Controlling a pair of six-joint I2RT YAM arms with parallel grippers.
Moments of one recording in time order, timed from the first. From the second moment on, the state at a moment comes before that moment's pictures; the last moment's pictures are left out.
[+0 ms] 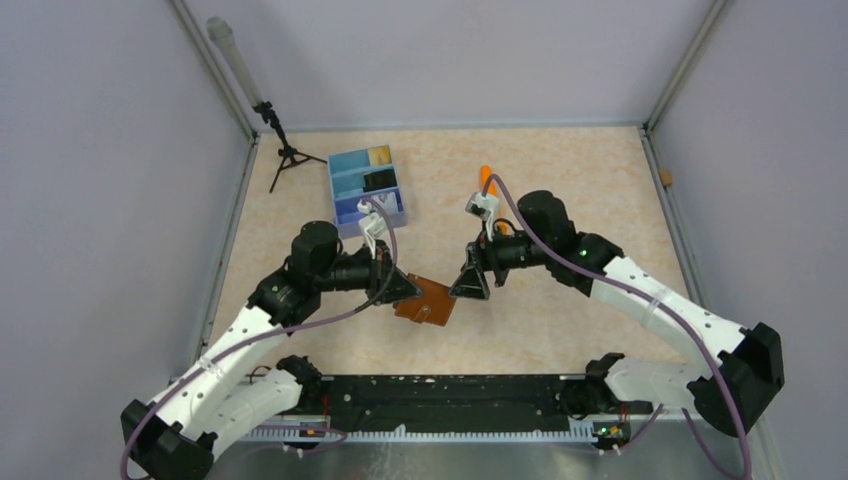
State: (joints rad) left arm -0.55 0.86 0.77 -0.32 0.80 -0.38; right arm 0.72 1.16 0.96 -0.38 -0.71 0.19
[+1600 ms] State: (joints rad) left arm -0.56 0.77 0.91 -0.30 0.44 -0.49; right arm 0.71 1.04 0.79 -0.02 -0.69 0.47
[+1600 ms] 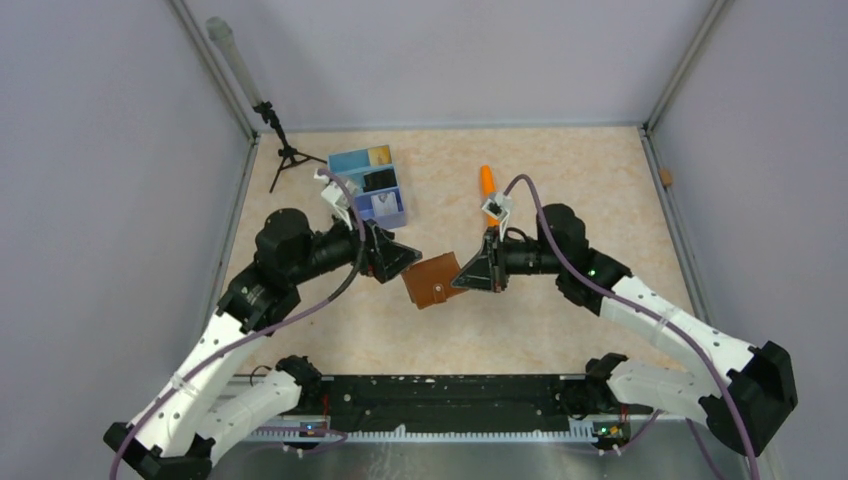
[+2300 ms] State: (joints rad) left arm -0.56 1.01 0.96 -0.49 0.97 -0.22; right arm 0.71 1.03 0.87 -0.24 -0.96 0.32
